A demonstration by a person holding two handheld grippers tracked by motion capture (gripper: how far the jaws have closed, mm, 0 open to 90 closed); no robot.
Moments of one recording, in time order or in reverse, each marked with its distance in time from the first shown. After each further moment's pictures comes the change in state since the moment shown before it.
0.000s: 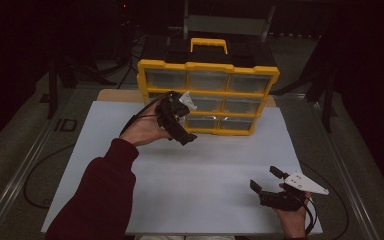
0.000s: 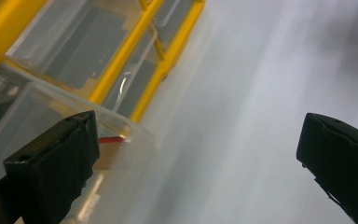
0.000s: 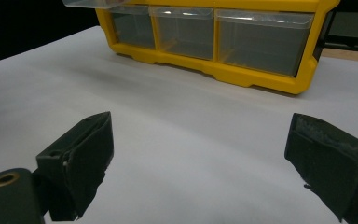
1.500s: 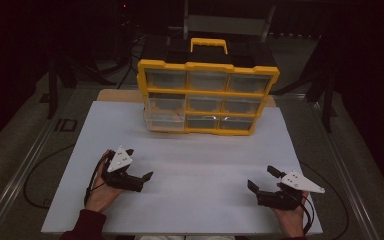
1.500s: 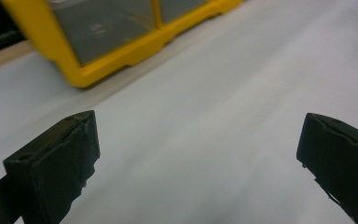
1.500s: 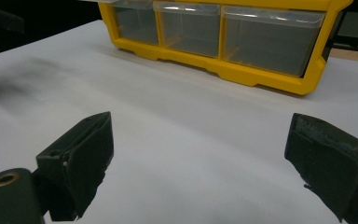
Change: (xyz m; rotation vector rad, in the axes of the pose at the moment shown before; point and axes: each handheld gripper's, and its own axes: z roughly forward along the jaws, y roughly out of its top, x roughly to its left) left arm -0.058 -0.220 0.004 -0.352 0.250 -0.322; right arm 0.004 0.002 0.006 0.014 0.008 -0.024
